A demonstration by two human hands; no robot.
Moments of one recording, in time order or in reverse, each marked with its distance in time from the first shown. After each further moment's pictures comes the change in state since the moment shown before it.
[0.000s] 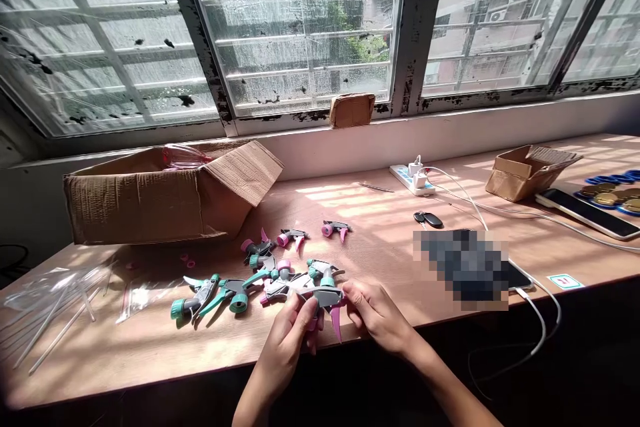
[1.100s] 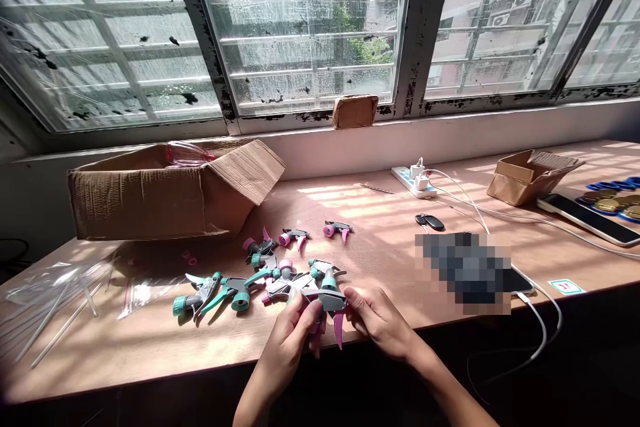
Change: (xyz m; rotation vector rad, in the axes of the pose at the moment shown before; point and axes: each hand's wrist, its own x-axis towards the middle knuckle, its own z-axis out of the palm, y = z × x) left_hand 0.000 0.002 0.000 -0.058 -0.052 0.019; right_hand -0.002 0.001 0.001 -0.030 -0.068 0.007
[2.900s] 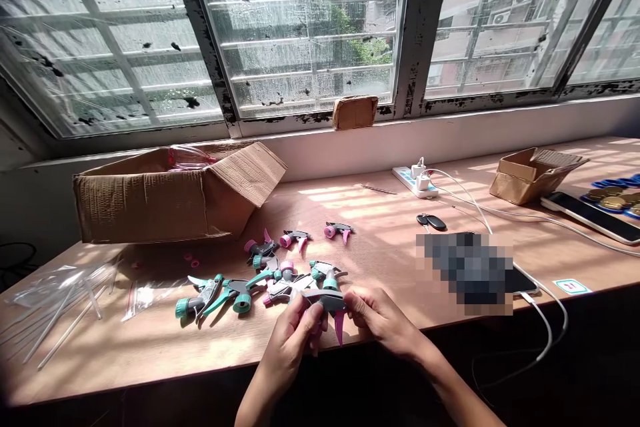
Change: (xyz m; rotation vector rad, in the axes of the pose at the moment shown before) left_hand -0.001 -0.001 -0.001 0.032 0.044 -0.007; right_hand 0.000 -0.002 -0.005 0.026 -0.020 0.021
